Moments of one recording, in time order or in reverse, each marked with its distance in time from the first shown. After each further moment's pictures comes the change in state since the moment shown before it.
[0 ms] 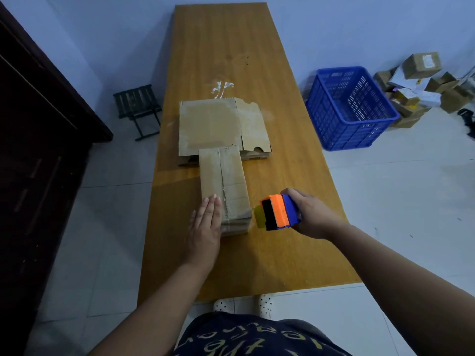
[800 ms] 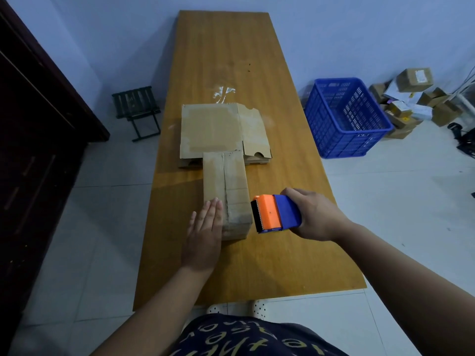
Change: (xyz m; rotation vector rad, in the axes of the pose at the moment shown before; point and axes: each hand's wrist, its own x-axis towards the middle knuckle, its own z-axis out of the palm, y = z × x) left_hand -0.001 -0.002 -0.002 0.006 0.006 0.019; right_hand -0.006 -0.026 -0.027 -0.149 0.057 -0.158
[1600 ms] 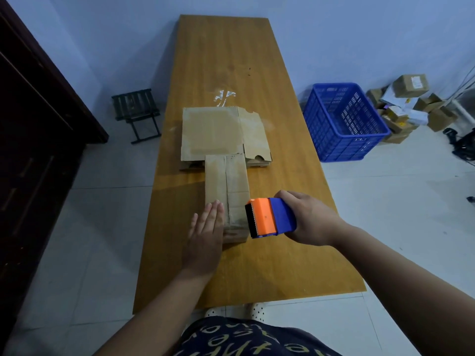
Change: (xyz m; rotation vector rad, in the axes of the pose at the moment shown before) left_hand 0.000 0.001 -0.002 0.021 0.013 -0.008; right_hand 0.003 -0.024 -0.008 -0.004 -0.031 -0.014
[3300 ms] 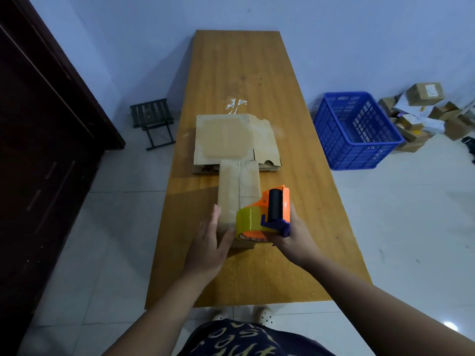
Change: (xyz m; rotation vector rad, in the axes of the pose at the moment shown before) left_hand -0.012 0.015 -0.061 -0.577 -0.219 -0.395; right_hand -0.004 -0.036 0.064 0.760 0.307 0.180
